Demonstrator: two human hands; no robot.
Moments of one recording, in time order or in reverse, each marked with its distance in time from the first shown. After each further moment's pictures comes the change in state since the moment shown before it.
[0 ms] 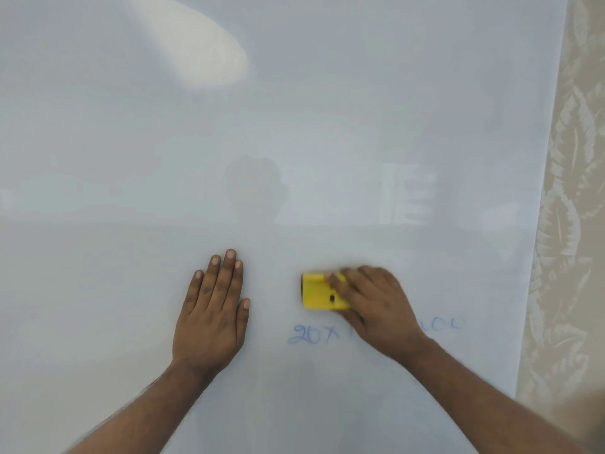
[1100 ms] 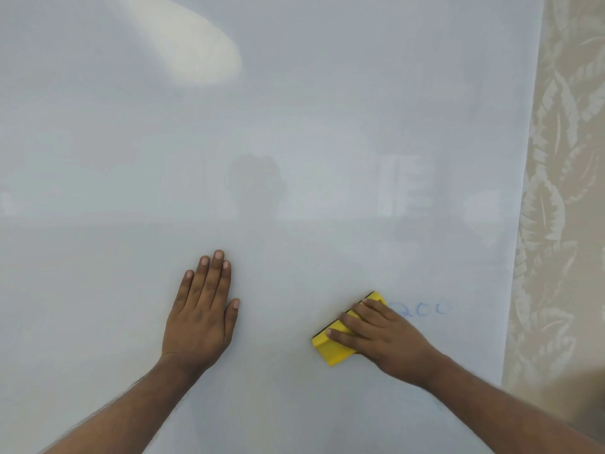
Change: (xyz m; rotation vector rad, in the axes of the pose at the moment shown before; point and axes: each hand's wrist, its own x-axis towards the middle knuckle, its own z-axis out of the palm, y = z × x) left_hand -0.009 0.002 -0.006 0.033 -0.068 0.016; right_hand -0.084 0.015 0.002 -0.056 -0.214 -0.328
